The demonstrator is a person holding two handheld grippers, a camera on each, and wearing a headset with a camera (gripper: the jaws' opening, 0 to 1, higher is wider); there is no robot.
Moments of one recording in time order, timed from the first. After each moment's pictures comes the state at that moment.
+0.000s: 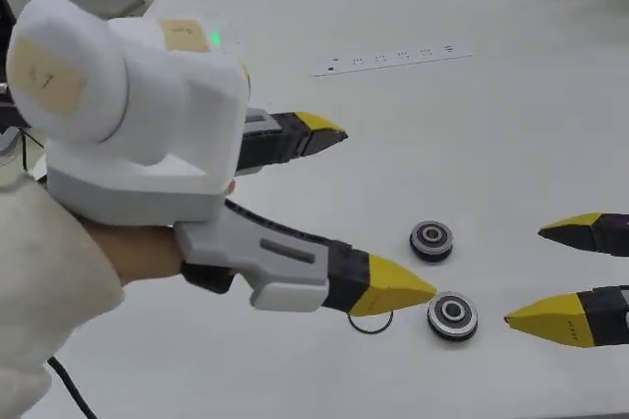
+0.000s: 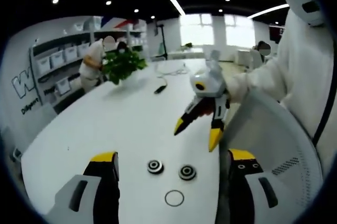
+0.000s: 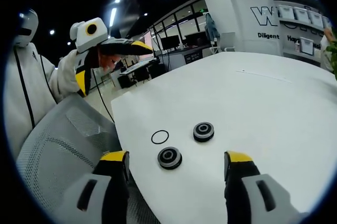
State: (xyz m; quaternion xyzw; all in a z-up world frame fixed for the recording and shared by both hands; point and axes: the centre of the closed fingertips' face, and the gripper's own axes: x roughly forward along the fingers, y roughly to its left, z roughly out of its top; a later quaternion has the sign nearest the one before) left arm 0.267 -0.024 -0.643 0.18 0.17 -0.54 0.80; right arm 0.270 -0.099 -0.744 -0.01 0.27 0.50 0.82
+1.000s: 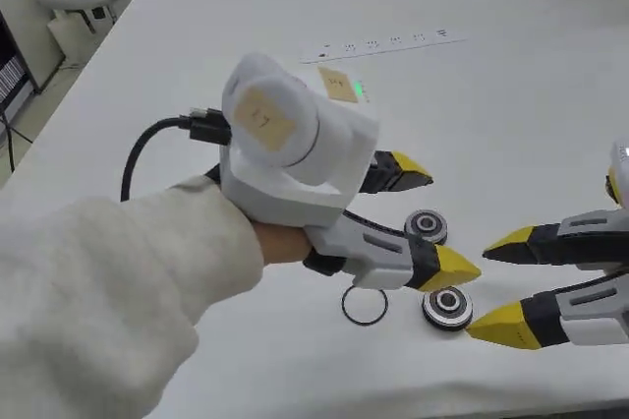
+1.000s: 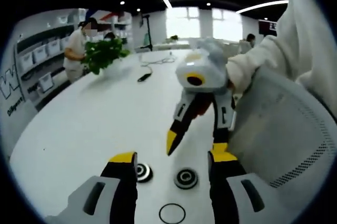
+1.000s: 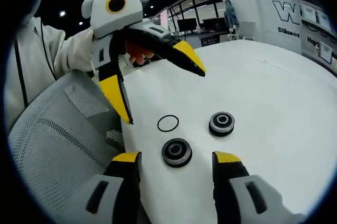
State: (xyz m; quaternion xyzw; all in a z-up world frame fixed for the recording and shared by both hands) left arm 0.283 -0.069 -0.722 0.19 0.21 -0.59 0.75; right arm 0.261 -0.069 -0.782 -0.08 0.31 0.56 0.77
